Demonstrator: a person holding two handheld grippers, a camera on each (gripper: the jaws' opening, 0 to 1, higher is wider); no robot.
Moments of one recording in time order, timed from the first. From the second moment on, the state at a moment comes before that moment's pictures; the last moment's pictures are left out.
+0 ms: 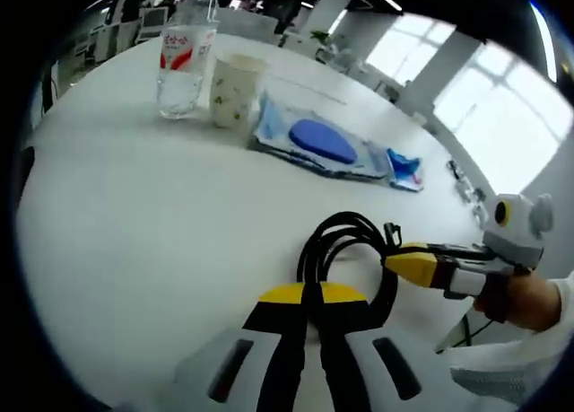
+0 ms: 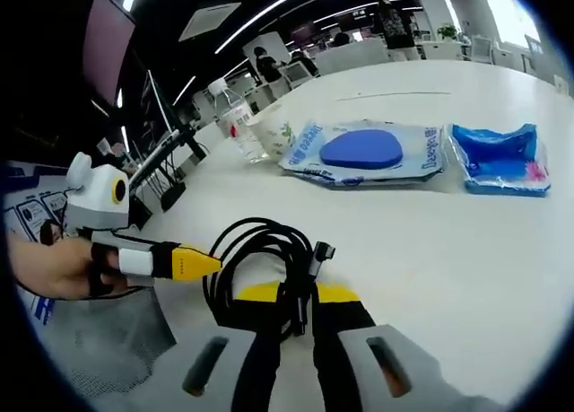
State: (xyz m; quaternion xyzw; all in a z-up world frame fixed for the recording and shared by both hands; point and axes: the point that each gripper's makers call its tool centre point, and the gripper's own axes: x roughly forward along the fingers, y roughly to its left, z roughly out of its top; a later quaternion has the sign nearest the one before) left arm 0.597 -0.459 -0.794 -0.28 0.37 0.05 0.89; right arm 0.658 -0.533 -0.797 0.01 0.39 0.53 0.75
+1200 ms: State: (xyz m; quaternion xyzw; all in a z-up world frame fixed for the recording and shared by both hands) left arm 0.653 -0.505 -0.760 -0.25 0.33 -0.03 0.91; right arm 0.709 -0.592 -0.765 0.08 0.36 0.48 0.80
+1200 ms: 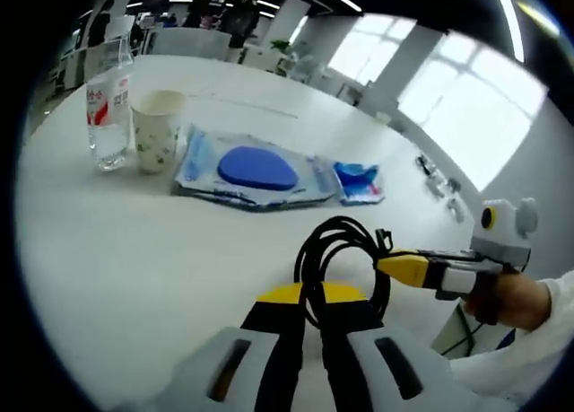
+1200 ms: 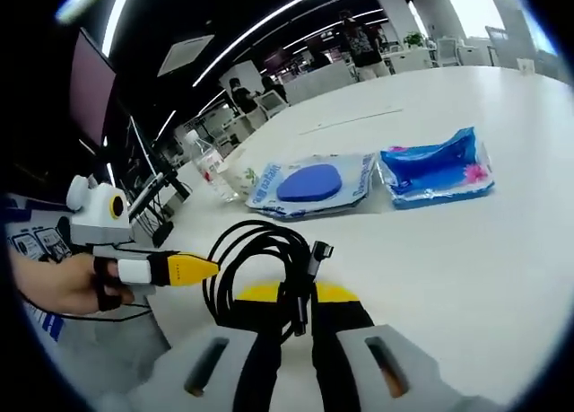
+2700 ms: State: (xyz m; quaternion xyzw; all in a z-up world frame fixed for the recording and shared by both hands) left arm 0.619 -0.514 -0.772 -0.25 0.32 -0.02 0.91; right arm 0.798 -0.656 -0.757 0.16 0.34 0.39 0.84
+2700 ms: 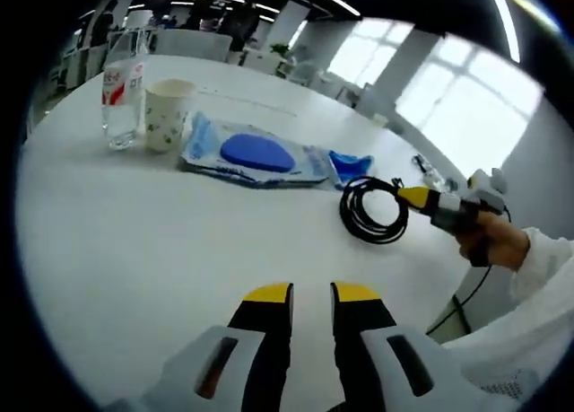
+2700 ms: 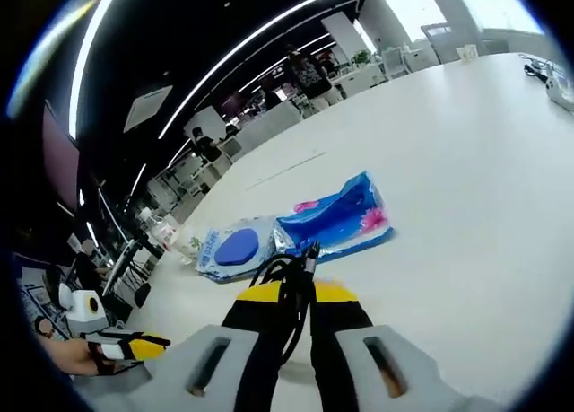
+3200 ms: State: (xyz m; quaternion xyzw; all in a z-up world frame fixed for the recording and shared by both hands) left arm 0.612 -0.503 -0.770 -0.27 0.31 0.01 0.91; right arm 0.791 -0.666 -0.792 0.09 0.39 0.38 0.84
